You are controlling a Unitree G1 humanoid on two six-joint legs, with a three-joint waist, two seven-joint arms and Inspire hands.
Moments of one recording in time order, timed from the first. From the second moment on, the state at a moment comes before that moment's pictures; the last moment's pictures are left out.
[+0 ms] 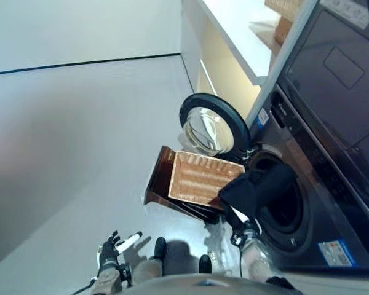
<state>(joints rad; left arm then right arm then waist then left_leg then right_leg) 0.01 0.16 -0.20 1.21 -0.47 -0.30 0.24 0.01 -0.14 0.26 0.79 0.99 -0.22 -0.13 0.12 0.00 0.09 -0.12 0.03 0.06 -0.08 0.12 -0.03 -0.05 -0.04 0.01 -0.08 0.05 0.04</state>
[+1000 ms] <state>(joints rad) -0.09 0.16 -0.22 1.18 -0.50 -0.34 0.23 -0.08 -0.11 0.22 0.84 1.15 -0.24 -0.13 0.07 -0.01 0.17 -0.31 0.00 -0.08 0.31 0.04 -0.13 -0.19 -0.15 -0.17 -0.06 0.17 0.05</state>
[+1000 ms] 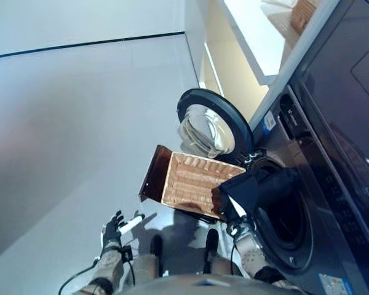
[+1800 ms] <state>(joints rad) -0.05 0.15 -0.22 1.05 -0.59 -0.40 0.22 -0.21 -0.10 0.22 0.87 1.19 -0.31 -0.13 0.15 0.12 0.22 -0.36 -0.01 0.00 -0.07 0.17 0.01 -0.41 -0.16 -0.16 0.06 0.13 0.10</state>
